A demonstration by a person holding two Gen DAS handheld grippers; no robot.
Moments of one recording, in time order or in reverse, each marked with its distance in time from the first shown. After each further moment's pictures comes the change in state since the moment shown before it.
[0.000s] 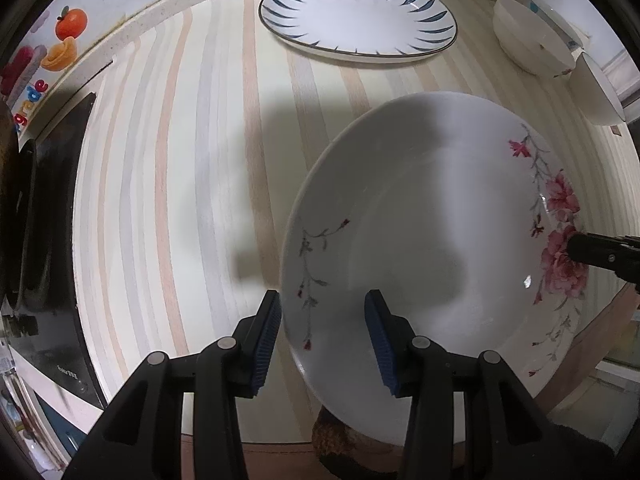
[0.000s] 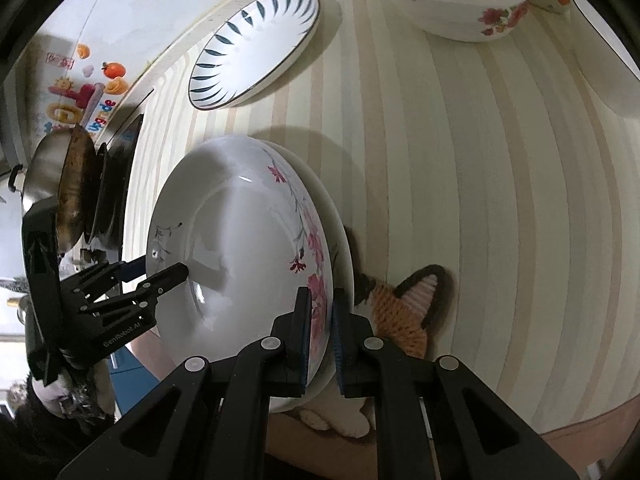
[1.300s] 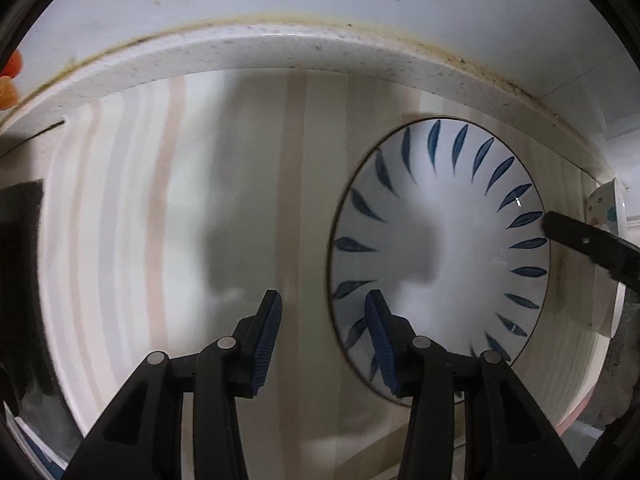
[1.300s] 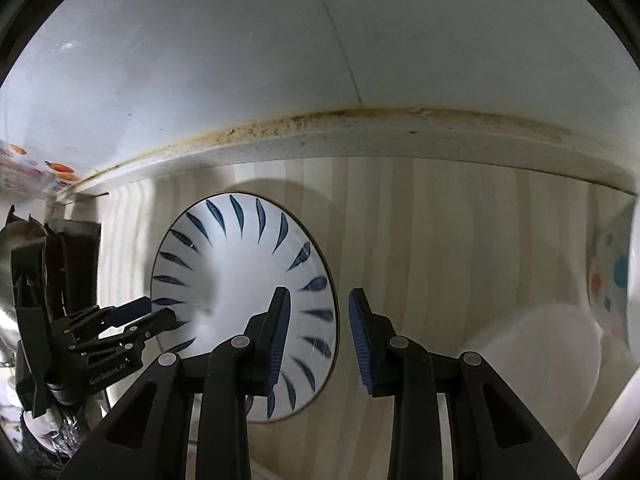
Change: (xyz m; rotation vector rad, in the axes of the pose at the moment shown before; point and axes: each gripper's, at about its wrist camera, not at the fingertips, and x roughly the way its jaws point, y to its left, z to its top) left arm 0.043 0.079 0.204 -0.225 0.013 -0.171; right arm 0.016 0.040 0.264 -0.095 -0.048 -0.148
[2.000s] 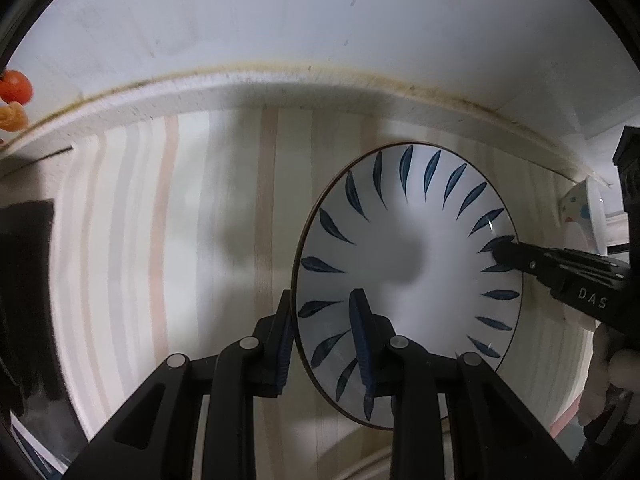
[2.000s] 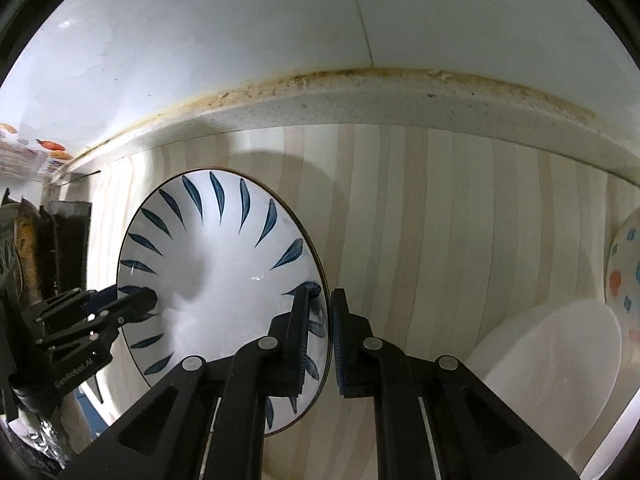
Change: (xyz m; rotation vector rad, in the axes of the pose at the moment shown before) left arm -0.035 -0.019 -0.009 0.041 -0.083 -0.014; right arm 0.018 0.001 -0.011 -0.024 0.056 0.004
